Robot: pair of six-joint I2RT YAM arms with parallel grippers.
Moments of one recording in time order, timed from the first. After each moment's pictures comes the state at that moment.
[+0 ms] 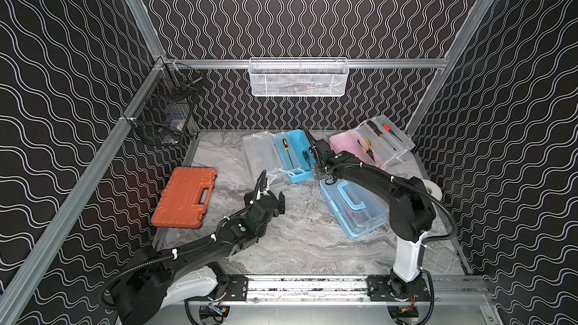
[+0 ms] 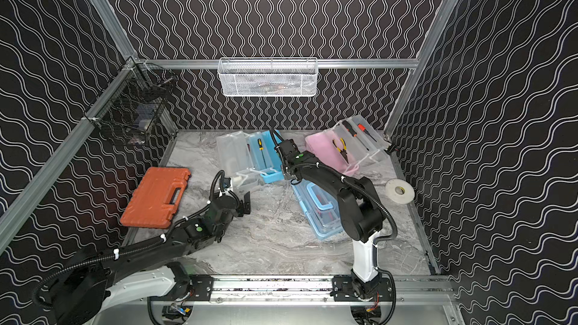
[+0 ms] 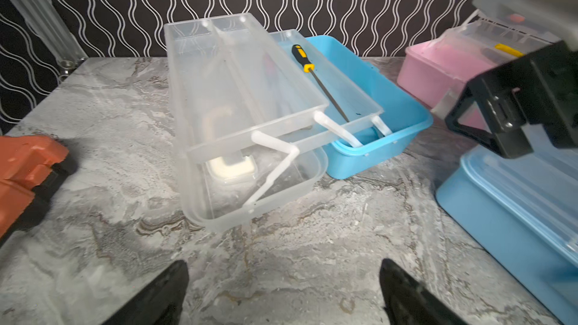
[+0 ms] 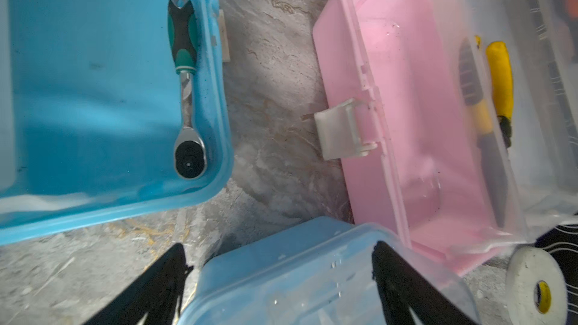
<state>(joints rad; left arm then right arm) -0.72 1.12 0.50 0.07 -0.62 -0.42 0.63 1.95 1.52 -0.69 0.54 0.23</state>
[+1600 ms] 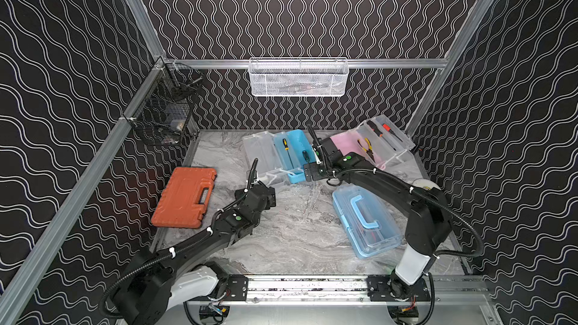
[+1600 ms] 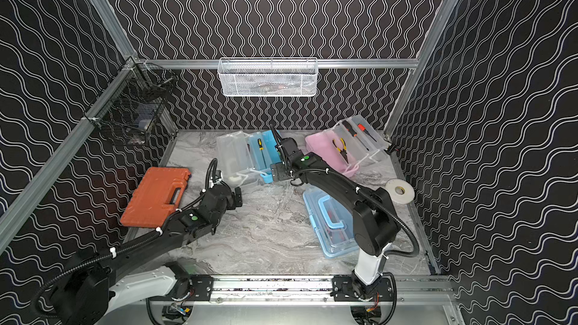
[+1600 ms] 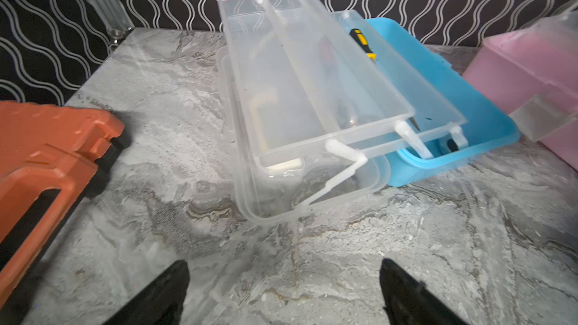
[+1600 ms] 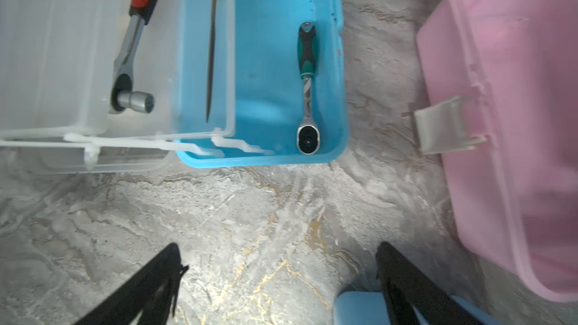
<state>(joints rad) -0.56 1.12 0.58 -0.11 -0.57 -0.47 0.67 1.80 1.51 -0.64 0.17 0.32</state>
